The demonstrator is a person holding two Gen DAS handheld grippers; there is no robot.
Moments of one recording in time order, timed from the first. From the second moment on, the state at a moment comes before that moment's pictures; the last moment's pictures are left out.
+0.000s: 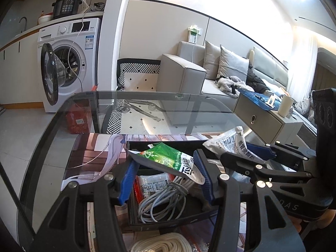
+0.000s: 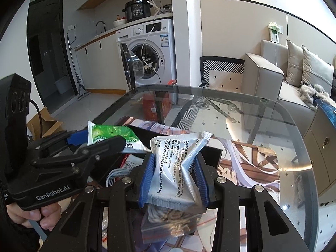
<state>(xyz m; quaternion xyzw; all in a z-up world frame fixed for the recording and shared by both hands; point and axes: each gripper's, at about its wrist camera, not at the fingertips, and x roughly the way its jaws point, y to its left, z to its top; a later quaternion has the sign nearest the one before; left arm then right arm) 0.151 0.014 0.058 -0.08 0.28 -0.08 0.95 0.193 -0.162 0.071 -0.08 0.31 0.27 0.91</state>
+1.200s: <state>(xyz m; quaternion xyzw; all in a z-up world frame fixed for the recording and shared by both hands) 0.042 0.030 0.070 -0.04 0.25 -0.07 0.96 0.083 -0.198 0.065 -0.07 0.28 0.29 0.91</state>
